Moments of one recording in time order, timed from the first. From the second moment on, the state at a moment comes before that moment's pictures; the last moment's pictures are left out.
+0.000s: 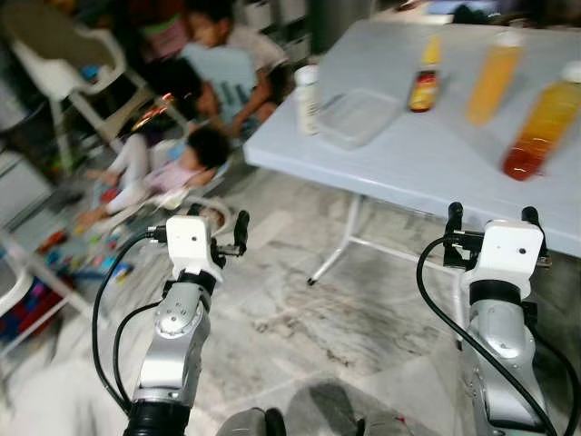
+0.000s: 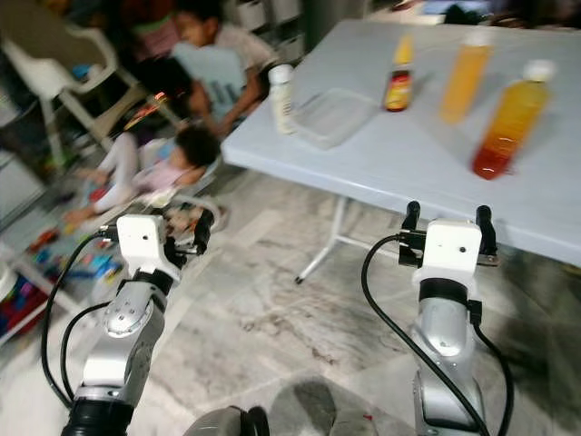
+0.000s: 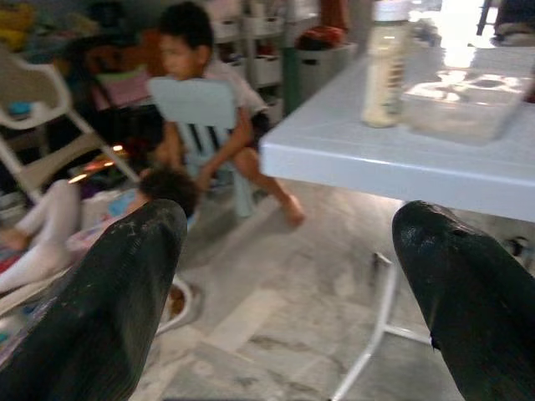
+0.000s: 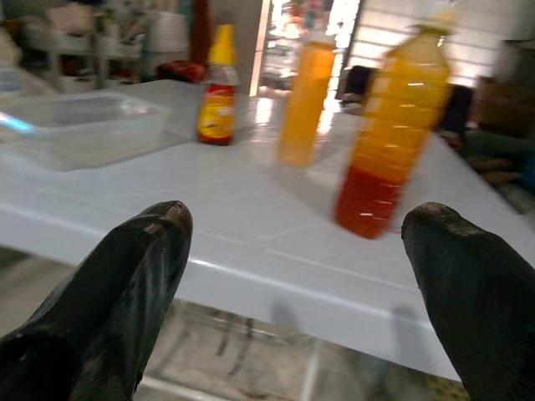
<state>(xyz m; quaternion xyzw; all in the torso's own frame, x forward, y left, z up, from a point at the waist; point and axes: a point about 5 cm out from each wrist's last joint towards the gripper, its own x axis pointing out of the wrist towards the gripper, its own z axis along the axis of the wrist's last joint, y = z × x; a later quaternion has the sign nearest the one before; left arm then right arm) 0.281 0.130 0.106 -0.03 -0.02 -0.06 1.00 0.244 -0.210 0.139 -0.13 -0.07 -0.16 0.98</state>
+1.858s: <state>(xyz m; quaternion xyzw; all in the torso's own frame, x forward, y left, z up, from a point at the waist) 0.267 0.128 0.109 -0.06 0.00 -0.11 0.99 0.222 -0.197 0.146 -0.09 -0.06 -0.13 0.99</state>
